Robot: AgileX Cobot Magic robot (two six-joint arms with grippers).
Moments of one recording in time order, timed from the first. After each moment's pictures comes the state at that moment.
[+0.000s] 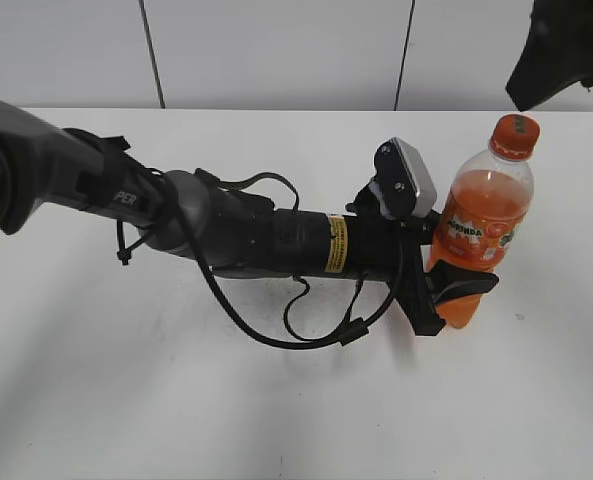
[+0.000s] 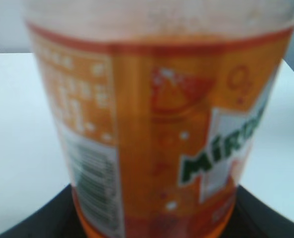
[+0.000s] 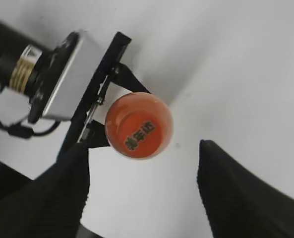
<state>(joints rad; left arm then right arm) -0.72 2.36 -1.41 1.03 -0.84 -0.55 0.39 1.44 -1.43 0.03 1.19 -0.19</state>
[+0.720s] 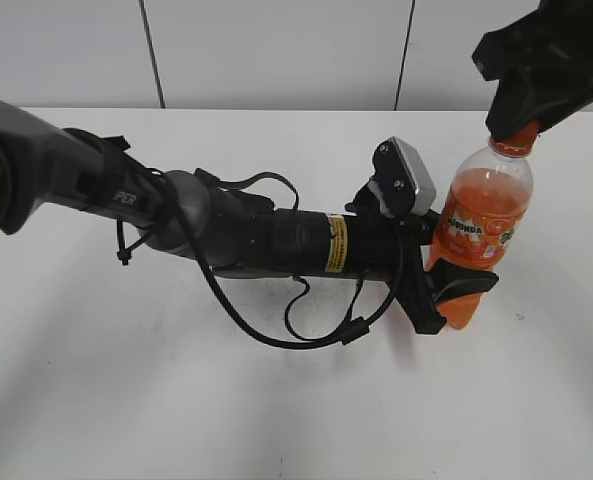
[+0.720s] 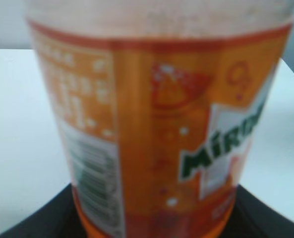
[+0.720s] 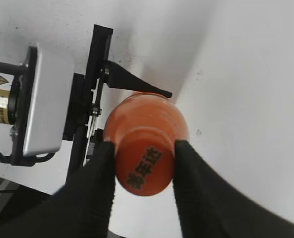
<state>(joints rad) -0.72 2.36 -1.41 1.02 -0.83 -0.57 0.39 1.56 -1.43 0.01 1.18 -0.02</state>
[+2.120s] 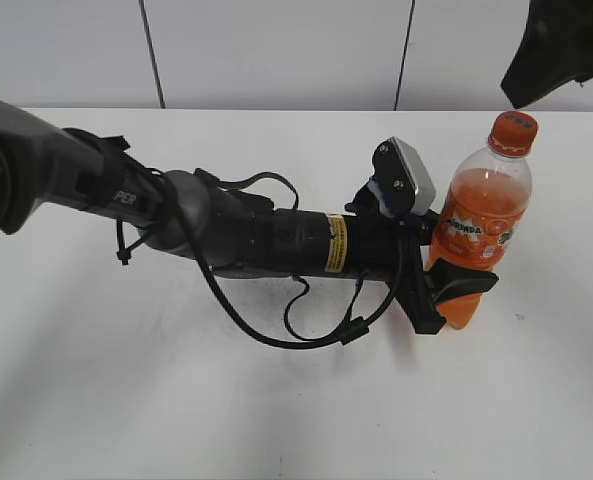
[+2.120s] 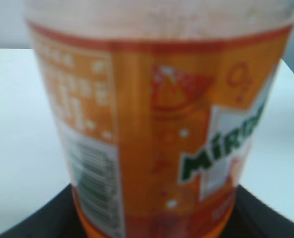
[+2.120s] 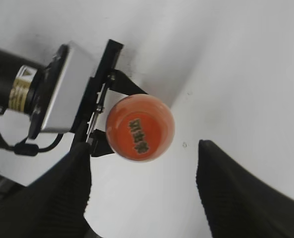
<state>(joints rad) -0.72 2.36 -1.41 1.02 -0.83 -0.58 0.39 1.44 -1.43 0.04 1.17 -0.20</state>
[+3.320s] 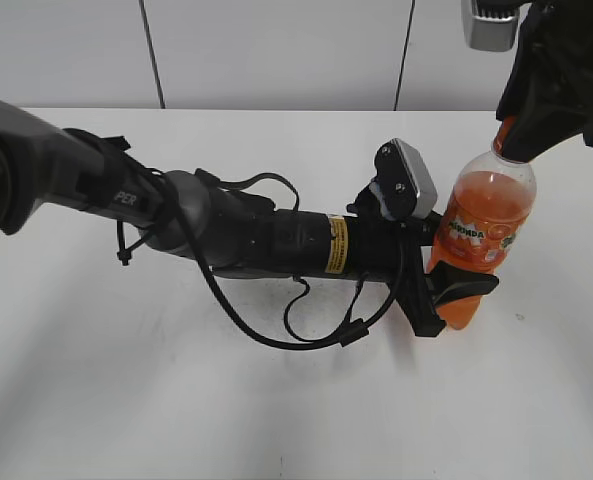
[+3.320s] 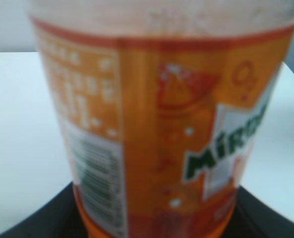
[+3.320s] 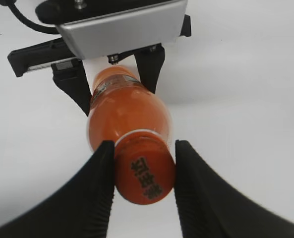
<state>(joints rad) -0.72 2.36 -1.41 1.03 -0.84 -0.57 0.39 1.57 -1.43 0.04 1.20 -1.17</state>
